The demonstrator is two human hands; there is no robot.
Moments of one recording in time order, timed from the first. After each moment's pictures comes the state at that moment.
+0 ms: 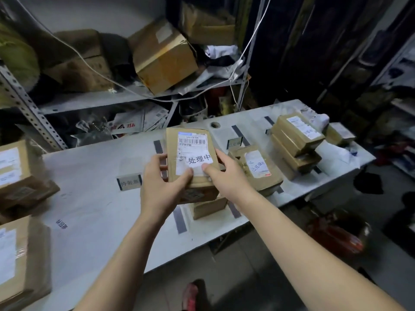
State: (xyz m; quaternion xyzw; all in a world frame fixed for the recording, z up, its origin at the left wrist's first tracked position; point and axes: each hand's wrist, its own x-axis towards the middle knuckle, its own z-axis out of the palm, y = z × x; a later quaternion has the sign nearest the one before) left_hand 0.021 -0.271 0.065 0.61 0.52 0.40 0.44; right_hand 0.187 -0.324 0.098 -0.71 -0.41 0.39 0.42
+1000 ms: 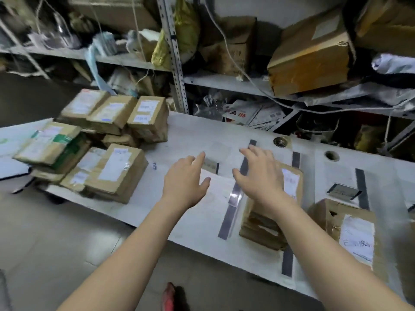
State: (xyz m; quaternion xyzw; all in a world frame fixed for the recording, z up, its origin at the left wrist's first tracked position) left_hand -0.018 -0.255 0.056 0.64 0.76 0.08 0.08; right_hand 0.170 -0.192 0.069 -0.59 -0.79 0.15 0.11
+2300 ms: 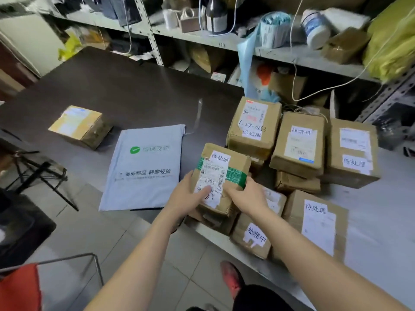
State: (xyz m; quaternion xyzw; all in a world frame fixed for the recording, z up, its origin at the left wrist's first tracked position) left_hand -0.676 -0.279 -0.030 0.32 0.82 0.28 0.39; right_hand -0.507 -0.185 -0.035 -0.58 -0.63 0.51 0.08
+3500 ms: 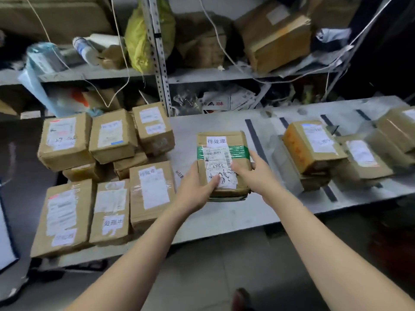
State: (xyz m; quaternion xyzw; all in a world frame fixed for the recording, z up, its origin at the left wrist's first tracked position) left_hand -0.268 -0.274 0.009 0.65 0.56 0.27 0.44; right_hand -0.074 -0.289 0.024 -0.70 -0.42 0.44 0.37
